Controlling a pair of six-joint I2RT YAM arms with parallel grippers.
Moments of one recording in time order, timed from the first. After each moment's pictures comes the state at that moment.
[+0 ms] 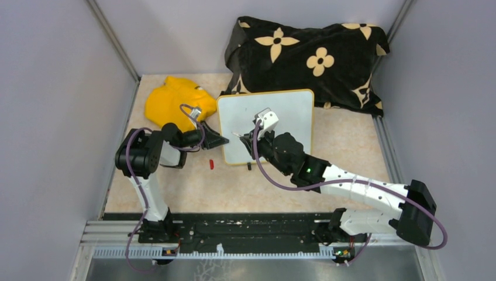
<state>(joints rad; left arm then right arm) -0.14 1.95 0.61 1.50 1.18 -0.80 1.06 1.14 0.85 0.17 0.33 0.17</state>
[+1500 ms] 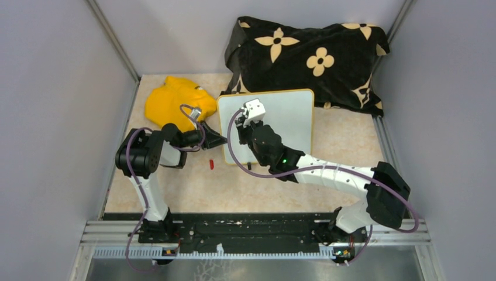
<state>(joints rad) -0.14 1.95 0.61 1.53 1.18 -0.79 1.05 1.40 0.98 0.36 0.58 0.10</state>
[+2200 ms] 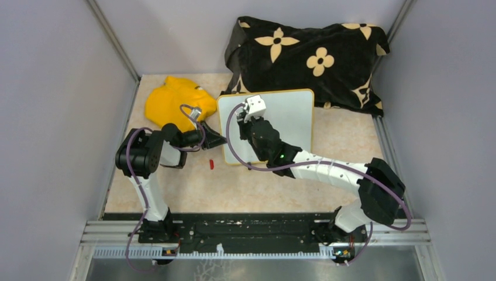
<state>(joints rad) -0.14 1.95 0.61 1.53 1.18 -0.79 1.00 1.45 1.00 0.38 0.57 0.11</state>
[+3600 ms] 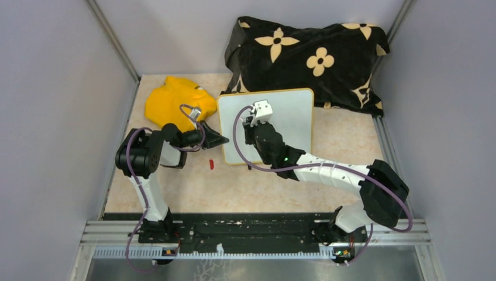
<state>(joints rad) -0.14 1.96 0.61 1.53 1.17 -0.79 0.97 1.43 0.92 0.35 0.57 0.21</state>
